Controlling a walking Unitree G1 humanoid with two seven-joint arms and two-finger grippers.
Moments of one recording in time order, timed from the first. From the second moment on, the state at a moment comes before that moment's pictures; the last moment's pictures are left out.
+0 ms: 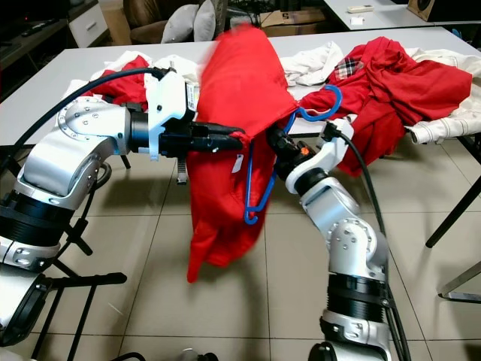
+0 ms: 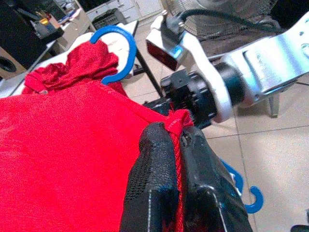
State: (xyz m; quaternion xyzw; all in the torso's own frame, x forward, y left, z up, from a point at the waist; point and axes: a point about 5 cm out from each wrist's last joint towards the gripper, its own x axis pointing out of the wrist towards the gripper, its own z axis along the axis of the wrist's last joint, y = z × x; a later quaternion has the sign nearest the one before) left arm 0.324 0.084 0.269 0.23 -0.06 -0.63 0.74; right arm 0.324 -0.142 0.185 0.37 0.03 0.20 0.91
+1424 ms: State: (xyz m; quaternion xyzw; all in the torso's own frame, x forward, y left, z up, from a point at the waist) left arm 0.298 0.065 0.254 0.17 0.00 -0.70 0.69; right arm 0.341 -0.149 0.182 0.45 0.02 0.11 0.88
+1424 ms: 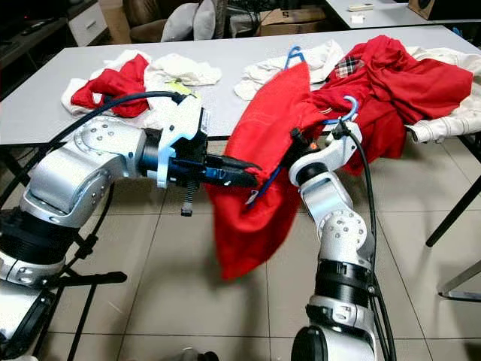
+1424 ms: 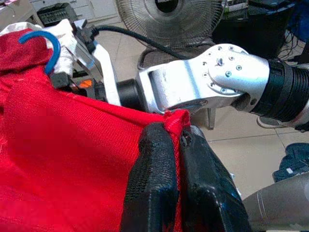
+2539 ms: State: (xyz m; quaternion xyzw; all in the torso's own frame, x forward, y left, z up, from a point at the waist) left arm 0.318 0.062 0.287 0.10 -0.07 -0.53 0.84; right arm 0.260 -0.131 0.143 0.19 0.22 0.23 0.93
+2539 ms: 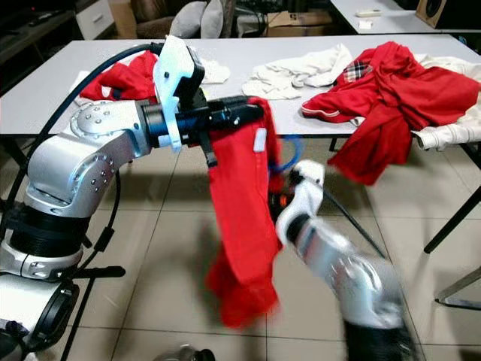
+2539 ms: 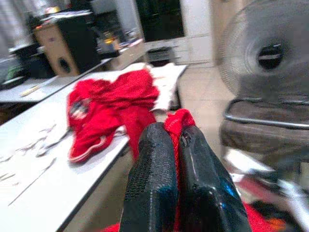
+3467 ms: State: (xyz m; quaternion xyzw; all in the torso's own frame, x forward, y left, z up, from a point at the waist) left arm 0.335 0.072 0.273 0.20 -0.01 -0.45 0.87; right arm 0.213 -0.157 0.157 0.04 0.29 0.23 0.93
